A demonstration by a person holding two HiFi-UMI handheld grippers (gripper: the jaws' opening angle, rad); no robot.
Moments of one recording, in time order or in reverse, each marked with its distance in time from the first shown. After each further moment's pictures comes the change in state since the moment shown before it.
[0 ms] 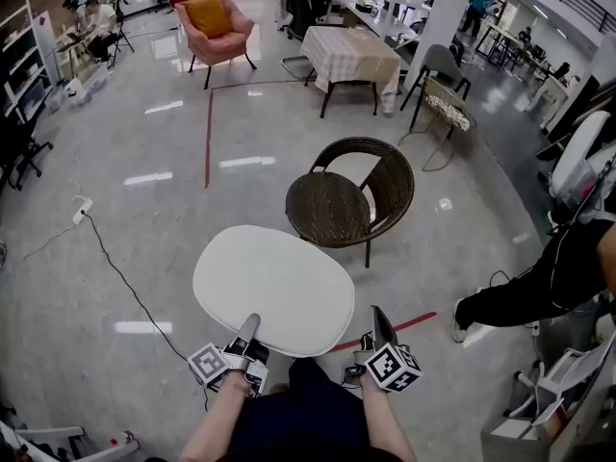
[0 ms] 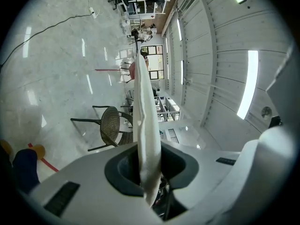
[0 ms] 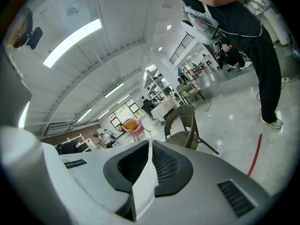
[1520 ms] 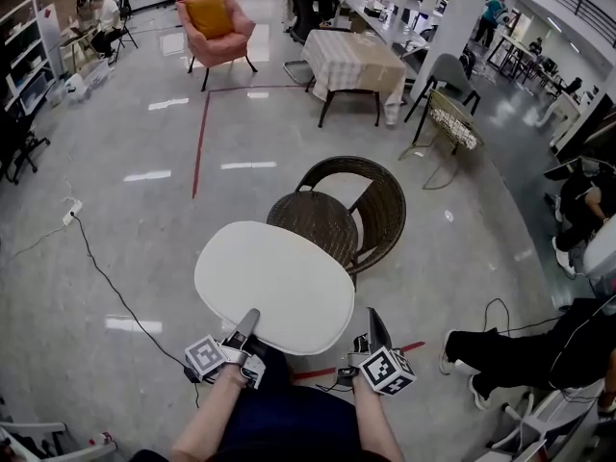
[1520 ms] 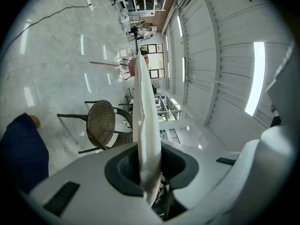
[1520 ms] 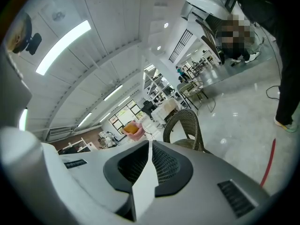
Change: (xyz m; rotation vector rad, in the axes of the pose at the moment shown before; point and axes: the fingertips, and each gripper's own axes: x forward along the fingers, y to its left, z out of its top) left arm 0.155 -0.010 -0.019 -0.002 0.003 0.021; right arm 0.114 -0.067 0.072 0.037 -0.003 0.041
